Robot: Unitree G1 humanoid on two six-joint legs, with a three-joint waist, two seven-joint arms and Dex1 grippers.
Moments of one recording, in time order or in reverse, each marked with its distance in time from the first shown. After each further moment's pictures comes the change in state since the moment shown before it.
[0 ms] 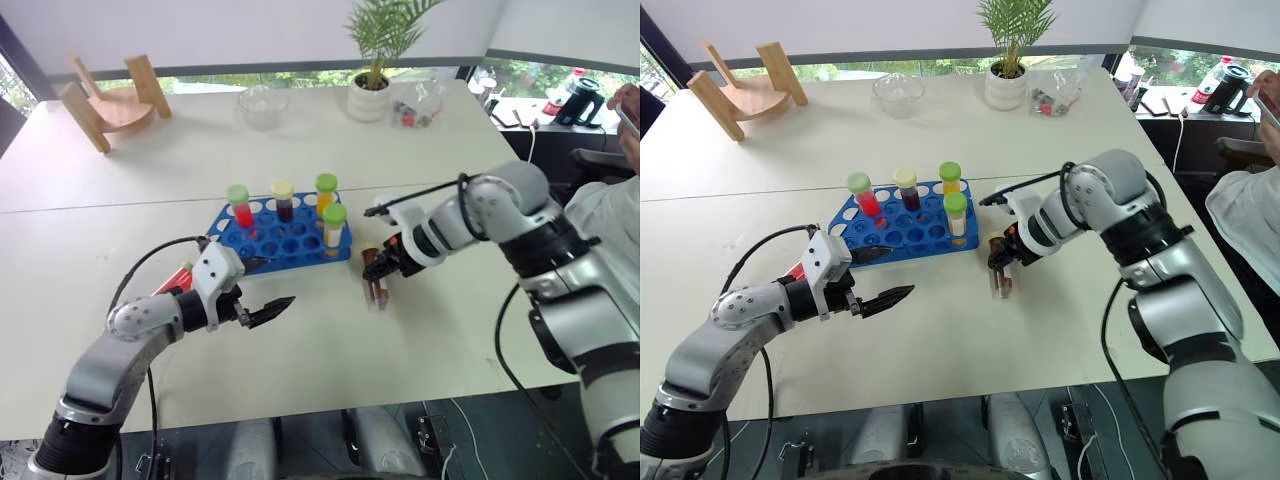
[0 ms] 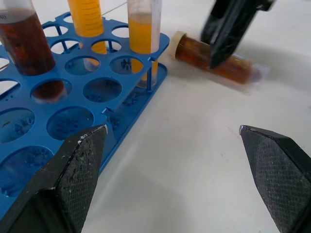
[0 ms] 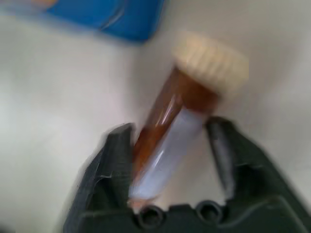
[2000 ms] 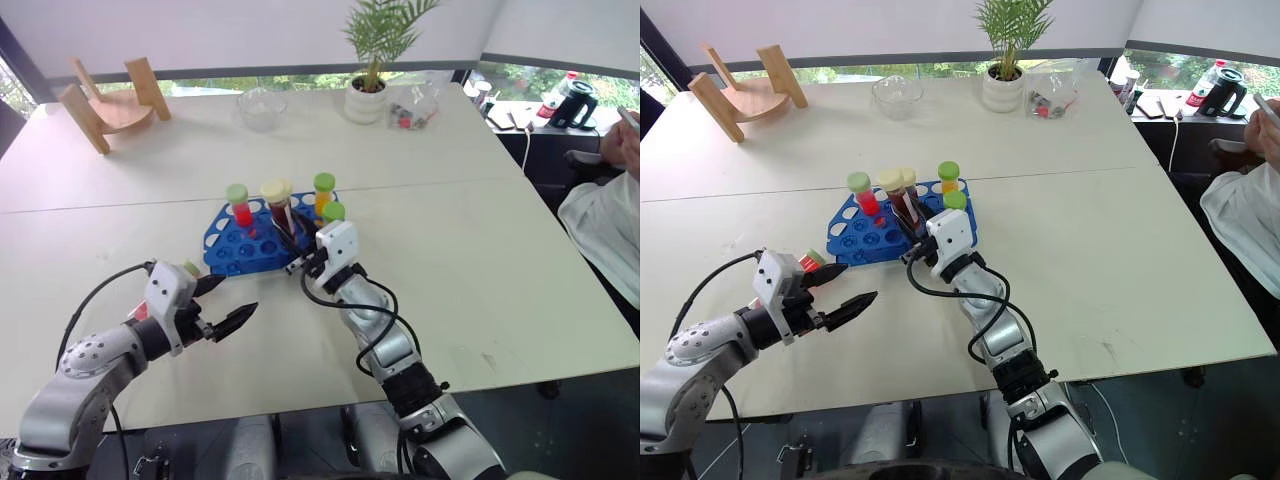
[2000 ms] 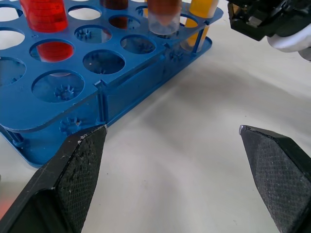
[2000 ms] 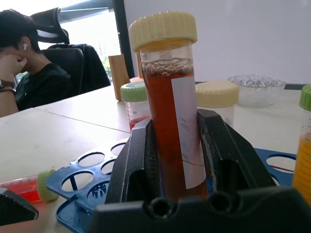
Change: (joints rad) left arm 0.224 0.008 0.200 -0.036 -0.124 0.033 0.066; right arm 0.645 0.758 -0.178 0.086 -1.071 -1.825 0.047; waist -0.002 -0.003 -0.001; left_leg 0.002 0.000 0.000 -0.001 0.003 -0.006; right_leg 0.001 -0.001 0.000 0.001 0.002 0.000
